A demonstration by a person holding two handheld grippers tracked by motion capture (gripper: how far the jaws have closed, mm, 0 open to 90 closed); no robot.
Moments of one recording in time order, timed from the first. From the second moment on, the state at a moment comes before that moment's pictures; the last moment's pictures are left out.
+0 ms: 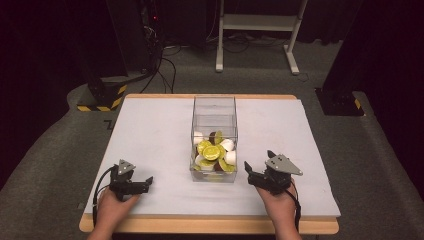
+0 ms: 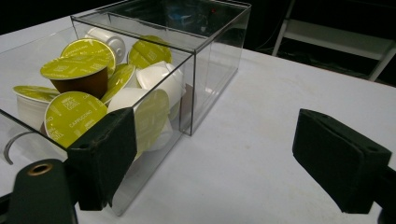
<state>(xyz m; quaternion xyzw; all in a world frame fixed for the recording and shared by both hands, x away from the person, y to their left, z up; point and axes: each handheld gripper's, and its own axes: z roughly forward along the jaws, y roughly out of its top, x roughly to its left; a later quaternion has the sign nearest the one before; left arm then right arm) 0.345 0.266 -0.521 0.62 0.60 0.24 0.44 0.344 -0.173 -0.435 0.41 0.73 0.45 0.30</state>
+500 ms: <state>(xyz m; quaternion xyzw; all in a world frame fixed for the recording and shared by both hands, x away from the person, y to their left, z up) 0.344 0.266 -0.521 0.62 0.60 0.24 0.44 0.352 -0.149 -0.428 0.39 0.74 0.46 0.28</state>
